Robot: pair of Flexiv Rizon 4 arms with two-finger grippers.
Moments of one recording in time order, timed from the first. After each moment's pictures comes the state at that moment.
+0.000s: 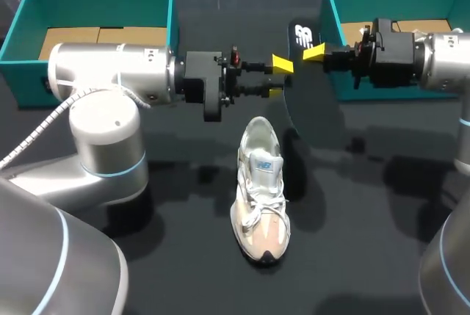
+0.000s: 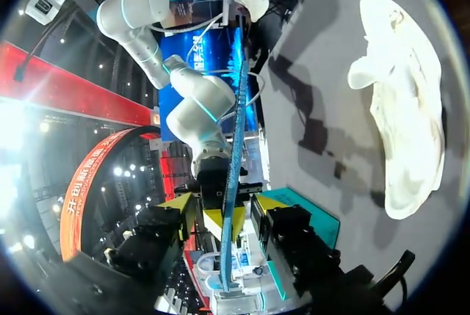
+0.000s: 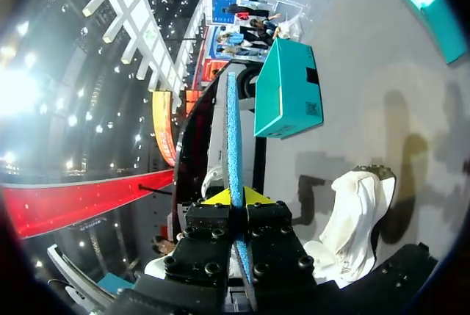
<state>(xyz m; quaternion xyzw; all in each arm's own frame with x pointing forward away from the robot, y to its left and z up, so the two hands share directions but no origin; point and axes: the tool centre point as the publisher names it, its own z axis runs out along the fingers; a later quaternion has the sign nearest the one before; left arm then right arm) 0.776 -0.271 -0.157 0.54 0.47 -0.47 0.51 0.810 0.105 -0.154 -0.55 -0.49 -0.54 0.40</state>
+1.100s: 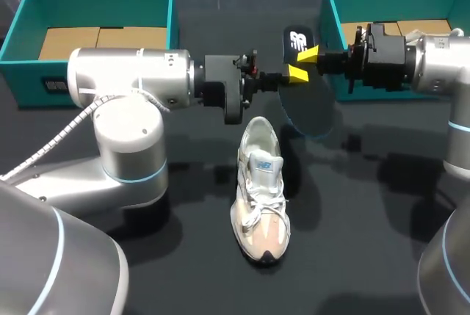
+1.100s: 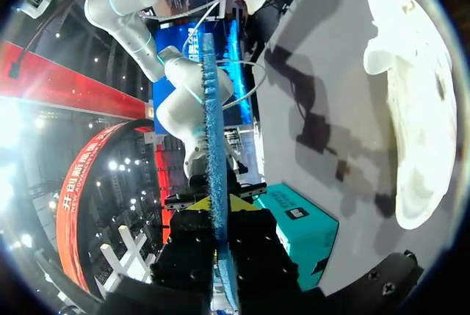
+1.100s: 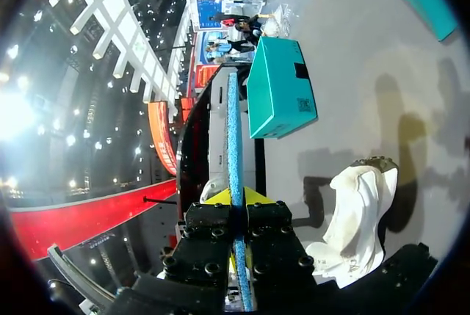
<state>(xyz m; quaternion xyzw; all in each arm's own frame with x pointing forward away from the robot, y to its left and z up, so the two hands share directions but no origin) 0.782 -0.299 -0.170 0.53 0.50 -0.46 0.52 0.818 0.112 -0.166 -0.58 -0.46 -0.52 0.42</state>
